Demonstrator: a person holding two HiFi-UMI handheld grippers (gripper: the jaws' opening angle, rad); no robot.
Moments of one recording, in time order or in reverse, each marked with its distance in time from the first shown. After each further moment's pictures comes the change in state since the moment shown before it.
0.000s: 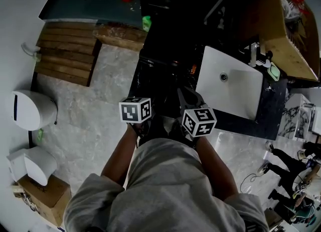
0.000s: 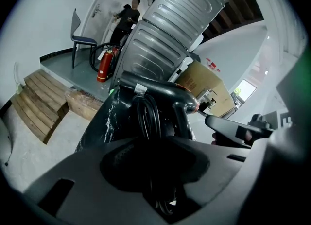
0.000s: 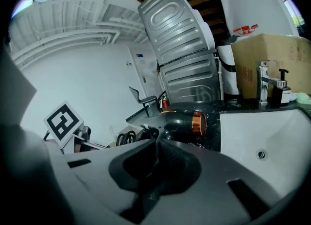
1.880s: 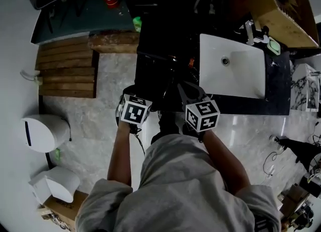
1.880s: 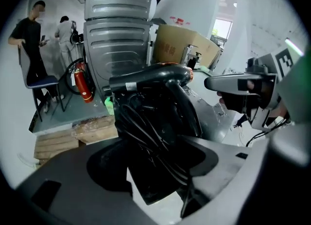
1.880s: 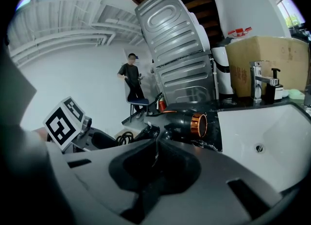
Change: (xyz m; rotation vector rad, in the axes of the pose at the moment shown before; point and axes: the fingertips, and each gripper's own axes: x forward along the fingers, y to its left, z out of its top) left arm -0.022 0.035 0.008 0.603 0.260 0.099; right arm 0.001 0.015 0.000 0.041 -0.021 -0.060
